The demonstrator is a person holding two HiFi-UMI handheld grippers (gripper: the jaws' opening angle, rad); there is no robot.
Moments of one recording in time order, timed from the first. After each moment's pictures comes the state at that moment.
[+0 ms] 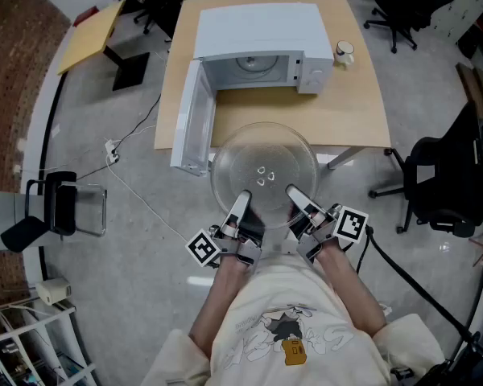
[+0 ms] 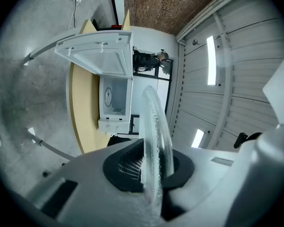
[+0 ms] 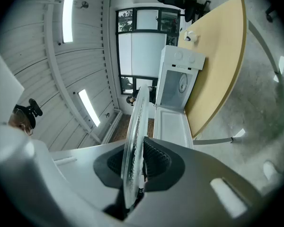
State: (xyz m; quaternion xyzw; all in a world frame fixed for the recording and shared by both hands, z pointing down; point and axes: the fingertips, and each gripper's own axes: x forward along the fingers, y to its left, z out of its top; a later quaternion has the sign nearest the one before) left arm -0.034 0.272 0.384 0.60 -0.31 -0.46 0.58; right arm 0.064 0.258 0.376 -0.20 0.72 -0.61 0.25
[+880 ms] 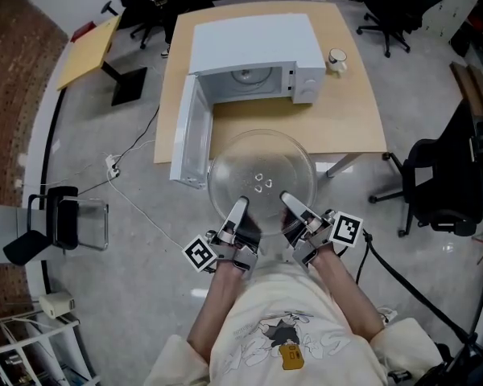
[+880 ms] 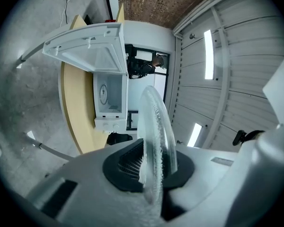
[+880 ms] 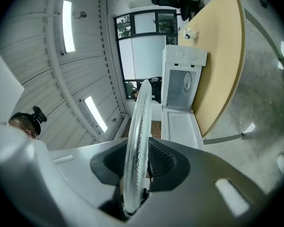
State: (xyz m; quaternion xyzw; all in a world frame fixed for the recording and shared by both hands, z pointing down) left arm -0.032 0.268 0.374 0.63 -0.29 -0.44 0.57; right arm 0.062 0.257 0.365 -0.17 0.71 -0.62 0.29
